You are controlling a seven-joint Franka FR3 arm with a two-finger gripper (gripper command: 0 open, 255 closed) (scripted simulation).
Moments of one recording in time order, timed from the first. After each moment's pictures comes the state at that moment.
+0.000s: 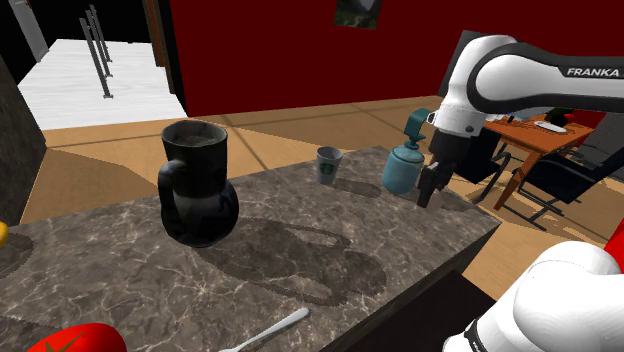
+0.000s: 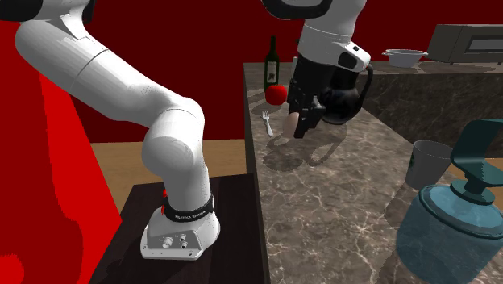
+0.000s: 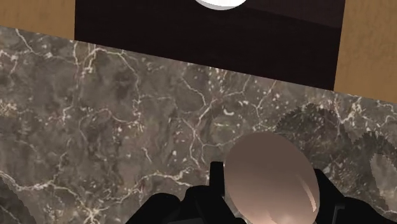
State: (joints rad) arm -0.05 -0.80 -0.10 -2.60 0.08 1.65 -0.16
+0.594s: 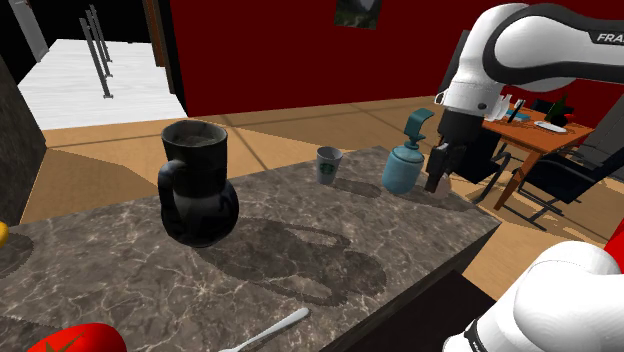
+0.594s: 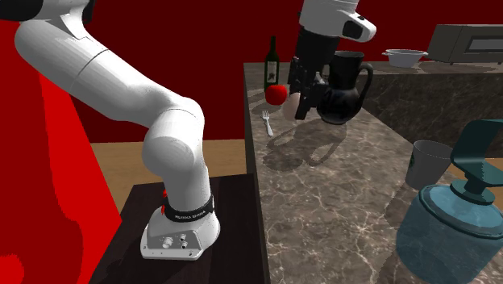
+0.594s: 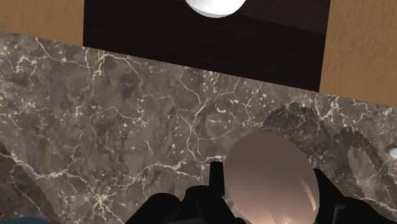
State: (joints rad) arm -0.04 -0.80 -0.10 -2.48 0.08 1.53 -0.15
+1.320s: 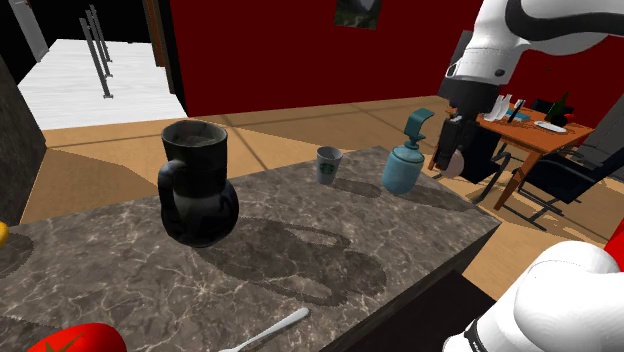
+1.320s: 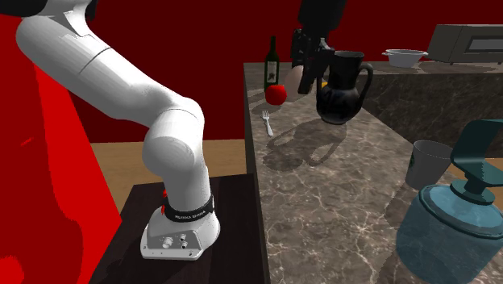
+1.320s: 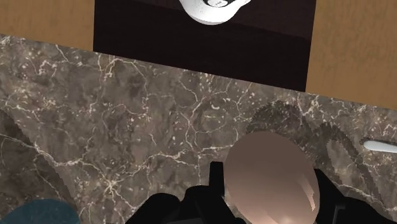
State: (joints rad) arm -0.04 -0.77 -0.10 -2.31 0.09 1.40 -0.13
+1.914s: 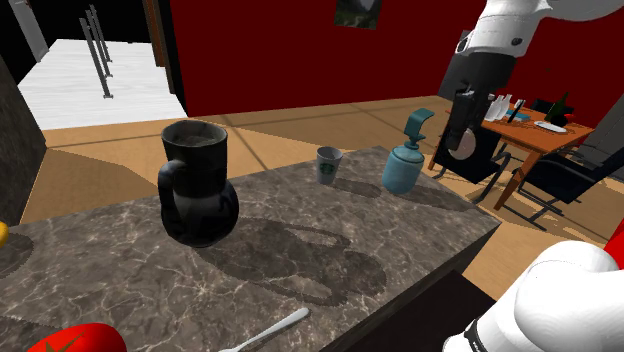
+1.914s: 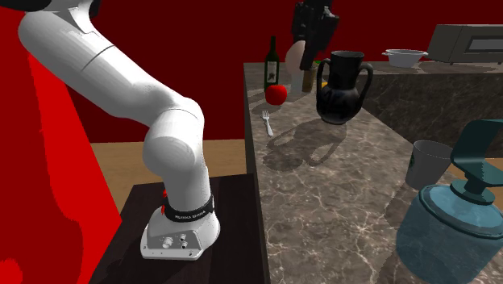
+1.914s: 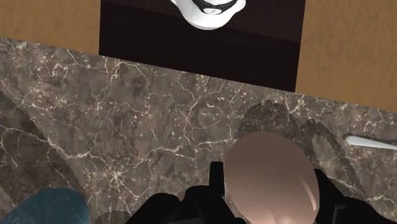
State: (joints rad) arm -0.03 -0.73 -0.10 -2.16 0.10 1.29 -0.11
